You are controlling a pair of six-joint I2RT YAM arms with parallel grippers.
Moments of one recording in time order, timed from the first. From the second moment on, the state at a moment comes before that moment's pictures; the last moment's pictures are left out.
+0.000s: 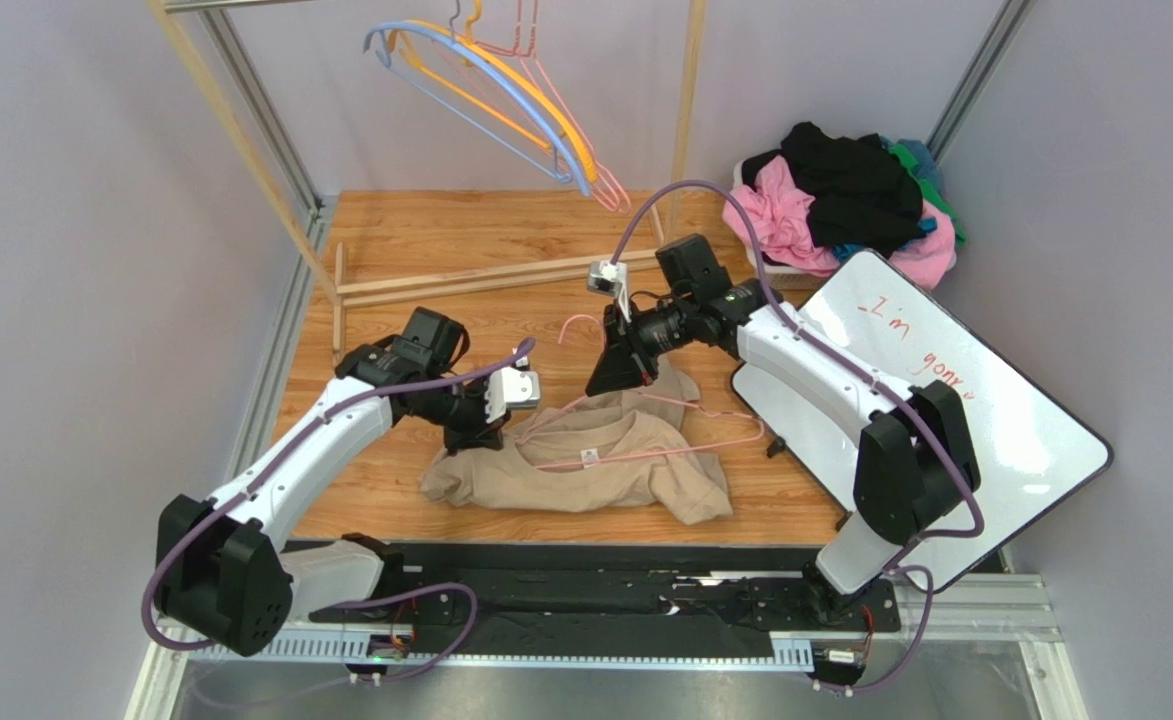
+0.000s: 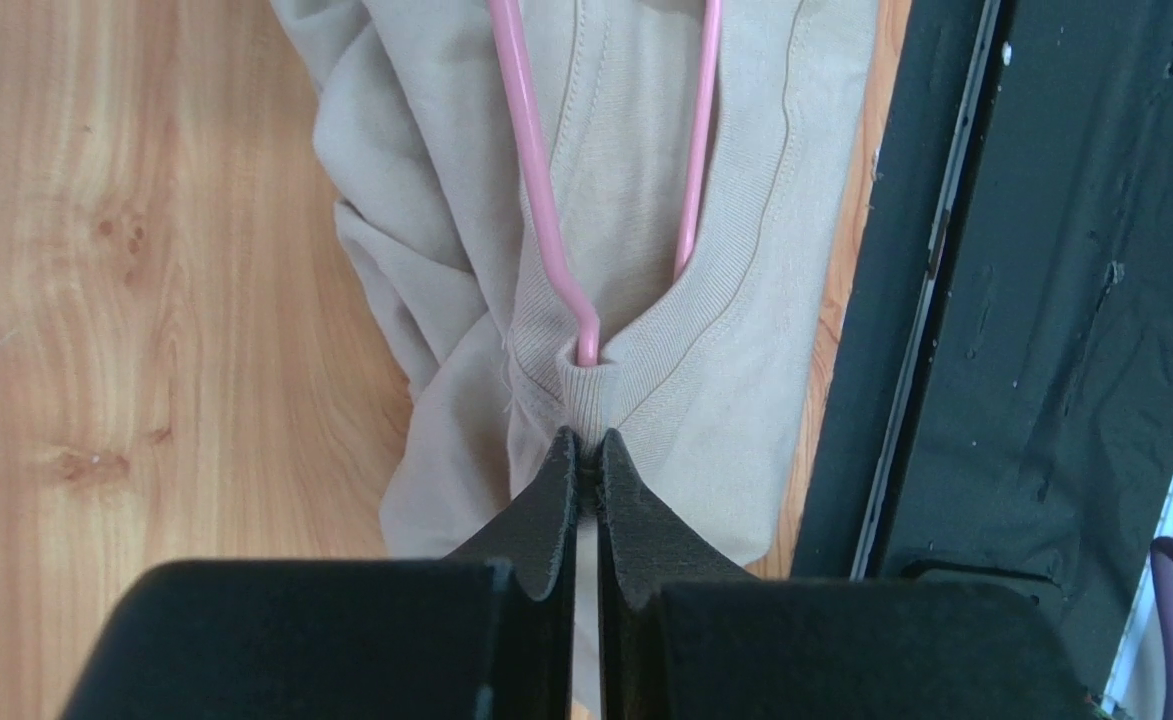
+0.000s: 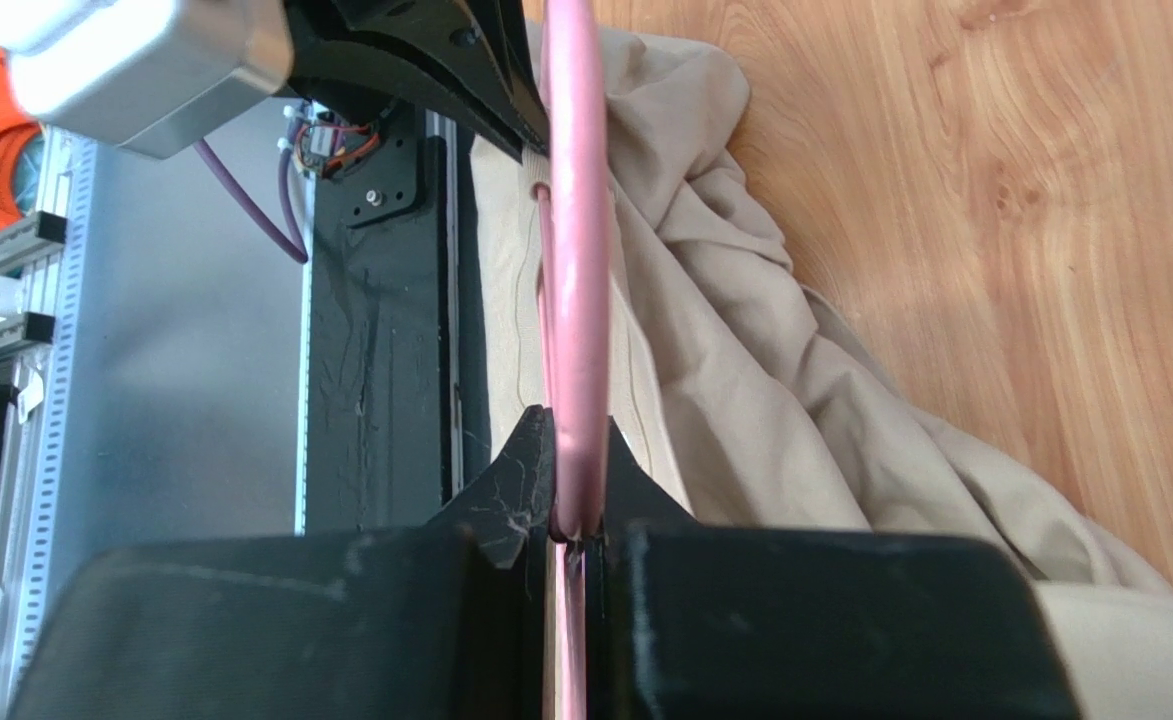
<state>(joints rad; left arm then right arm) -0.41 1.20 0.90 -0.90 0.63 0.89 0.57 1.63 1.32 -0.54 -0.98 -0.25</state>
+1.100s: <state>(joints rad) -0.47 1.13 0.96 -0.66 0.61 0.61 0.70 1.78 1.29 -0.07 -1.03 0.16</state>
